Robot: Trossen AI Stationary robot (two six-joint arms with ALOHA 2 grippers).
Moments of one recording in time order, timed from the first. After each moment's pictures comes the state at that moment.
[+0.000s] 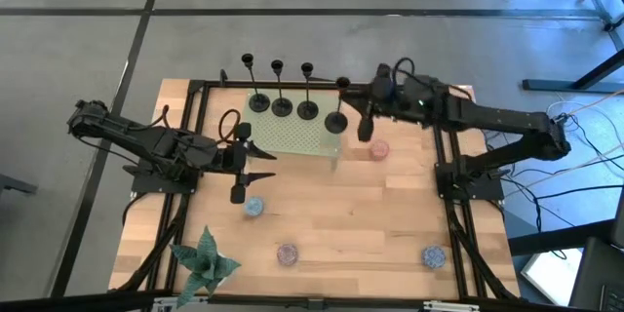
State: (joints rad) left arm -0.31 0.95 0.89 -0.25 -0.36 0.00; right arm -0.13 1.23 1.20 -0.16 0.17 -0.03
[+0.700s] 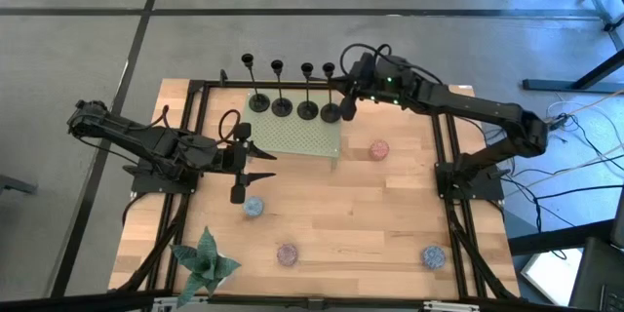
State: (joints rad) left arm -0.31 0.95 0.89 -0.25 -0.36 0.01; right arm -0.36 1.42 1.20 -0.07 0.00 0.00
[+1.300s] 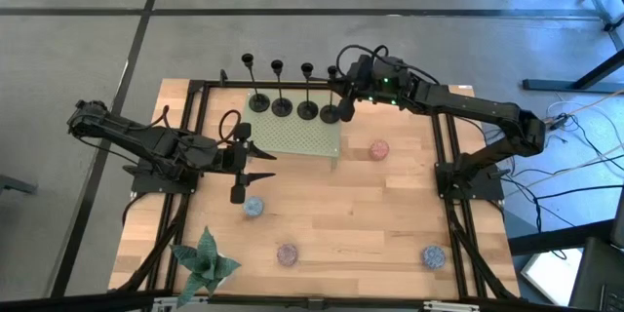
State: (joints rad) left arm -0.31 0.95 0.89 -0.26 -0.36 0.01; right arm -0.37 1.43 1.20 -0.08 0.00 0.00
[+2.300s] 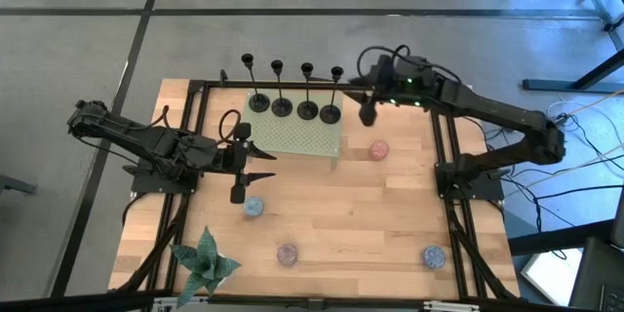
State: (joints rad) left arm -0.31 0.95 0.89 -0.26 -0.36 -0.01; right arm -0.35 1.25 1.20 -0.34 0.00 -0.06
